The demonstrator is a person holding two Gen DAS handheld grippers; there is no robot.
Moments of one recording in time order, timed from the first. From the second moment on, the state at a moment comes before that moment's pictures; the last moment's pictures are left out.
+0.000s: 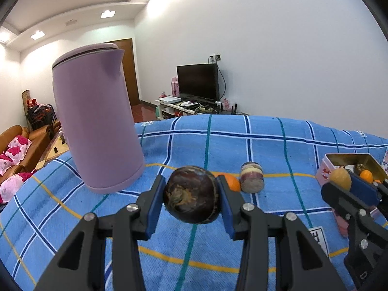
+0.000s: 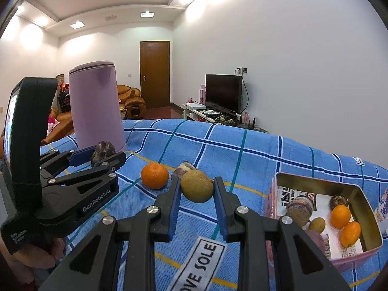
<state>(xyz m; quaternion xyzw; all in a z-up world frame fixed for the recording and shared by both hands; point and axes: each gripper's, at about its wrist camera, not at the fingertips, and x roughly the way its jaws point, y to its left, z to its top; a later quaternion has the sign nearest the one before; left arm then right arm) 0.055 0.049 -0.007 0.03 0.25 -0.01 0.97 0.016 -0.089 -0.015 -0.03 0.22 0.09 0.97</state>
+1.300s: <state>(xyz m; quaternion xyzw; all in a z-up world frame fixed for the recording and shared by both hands) 0.017 -0.069 0.008 0.07 0.23 -0.08 0.97 -0.034 -0.212 0.011 0.01 0.17 0.04 0.99</state>
